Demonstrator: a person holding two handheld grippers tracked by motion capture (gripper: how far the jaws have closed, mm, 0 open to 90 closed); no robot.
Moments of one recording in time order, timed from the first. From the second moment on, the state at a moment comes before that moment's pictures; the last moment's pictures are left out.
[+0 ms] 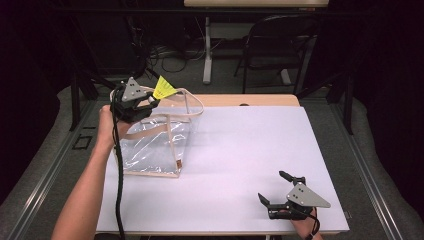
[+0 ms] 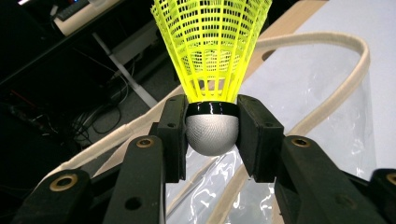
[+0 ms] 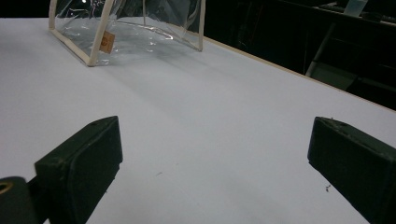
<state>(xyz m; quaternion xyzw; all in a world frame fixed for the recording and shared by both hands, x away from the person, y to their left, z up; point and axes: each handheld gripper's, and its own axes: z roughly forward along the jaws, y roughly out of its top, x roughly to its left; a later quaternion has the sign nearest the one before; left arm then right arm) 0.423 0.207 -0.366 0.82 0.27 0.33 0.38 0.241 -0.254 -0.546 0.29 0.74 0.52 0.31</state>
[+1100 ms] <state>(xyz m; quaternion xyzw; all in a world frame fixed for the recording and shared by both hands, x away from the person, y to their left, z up) 0.443 0.210 -0.376 0.89 0.20 0.28 0.29 0.241 -0.254 -0.547 0.30 0.74 0.52 0.31</state>
